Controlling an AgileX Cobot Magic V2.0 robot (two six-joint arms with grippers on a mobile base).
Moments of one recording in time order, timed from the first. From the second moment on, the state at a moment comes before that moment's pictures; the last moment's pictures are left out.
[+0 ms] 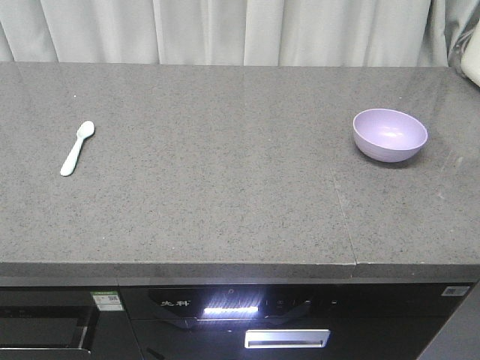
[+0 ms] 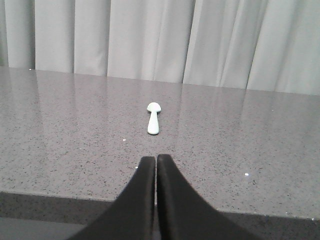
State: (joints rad) left arm 0.05 -0.01 0.03 0.01 0.08 -0.19; right arm -0.02 -0.01 0.03 -0.24 0.12 0.26
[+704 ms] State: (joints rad) left arm 0.05 -0.01 0.03 0.01 0.08 -0.19; right arm -0.02 -0.01 0.03 -0.24 0.12 0.26
